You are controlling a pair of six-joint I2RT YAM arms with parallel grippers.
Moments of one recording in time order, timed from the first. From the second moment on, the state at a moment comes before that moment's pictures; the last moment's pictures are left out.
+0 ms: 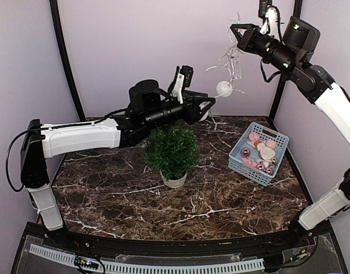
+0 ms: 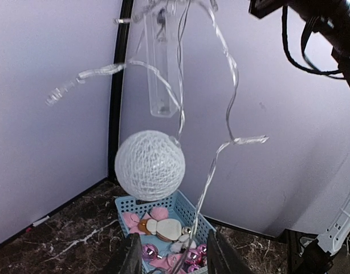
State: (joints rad) left arm -0.93 1.85 1.54 0.40 0.21 -0.17; right arm 0.66 1.43 1.81 -0.15 0.05 0.21
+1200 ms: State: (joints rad) left arm -0.94 1.58 1.65 0.43 -0.36 0.73; right arm 0.66 1.22 1.38 -0.24 0.31 0.24
